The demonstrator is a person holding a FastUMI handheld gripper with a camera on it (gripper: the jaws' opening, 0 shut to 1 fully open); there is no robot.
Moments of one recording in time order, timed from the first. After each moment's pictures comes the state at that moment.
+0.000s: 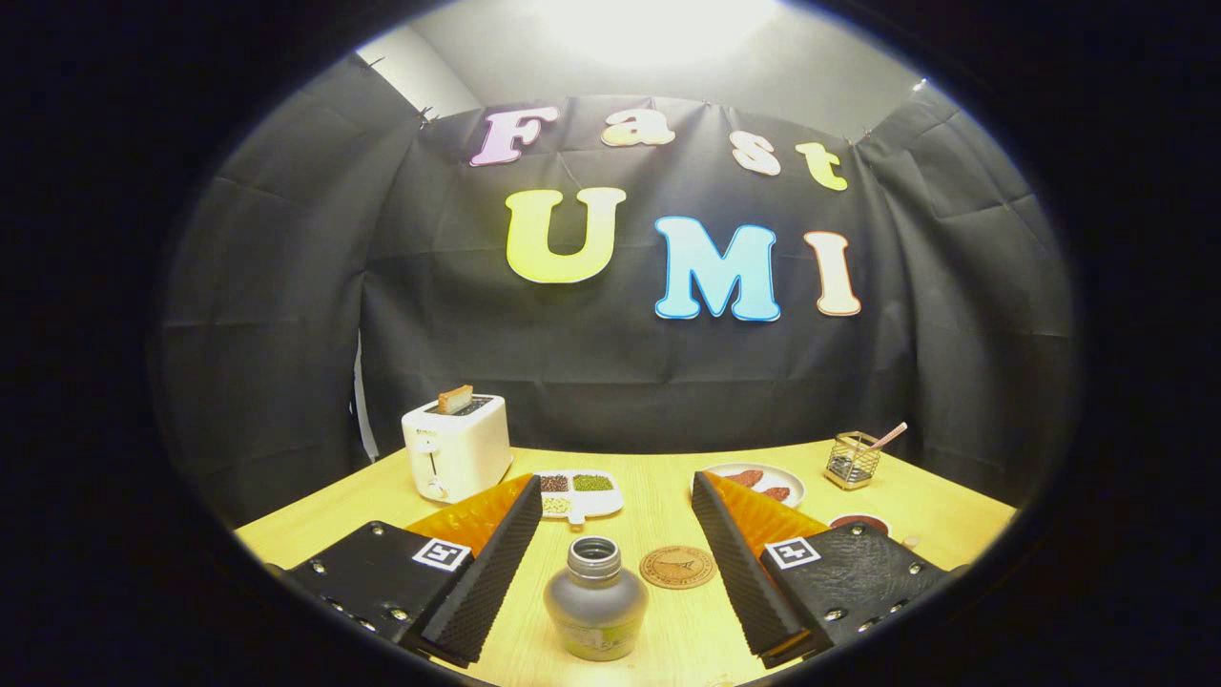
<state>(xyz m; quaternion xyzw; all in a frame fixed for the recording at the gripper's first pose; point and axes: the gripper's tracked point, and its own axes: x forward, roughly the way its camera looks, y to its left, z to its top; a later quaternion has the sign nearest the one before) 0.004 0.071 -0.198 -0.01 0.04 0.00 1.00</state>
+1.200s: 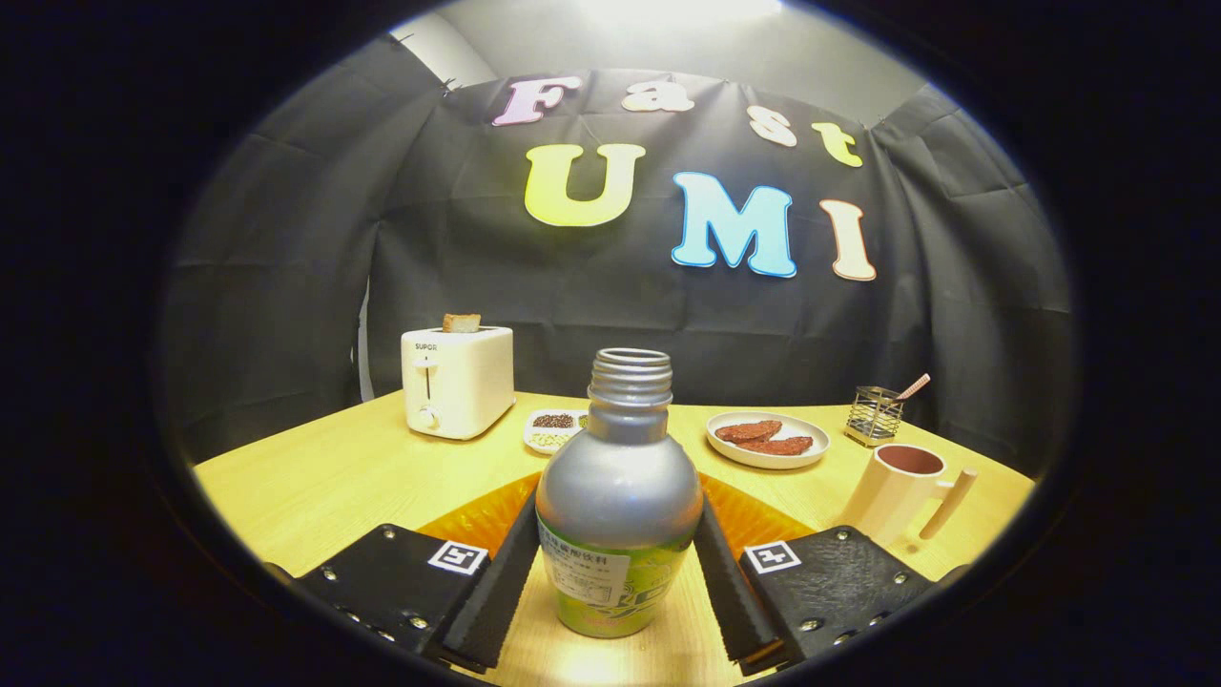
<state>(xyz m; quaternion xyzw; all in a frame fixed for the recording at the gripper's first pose) 0.011 0.079 -0.298 -0.03 0.07 0.01 1.00</state>
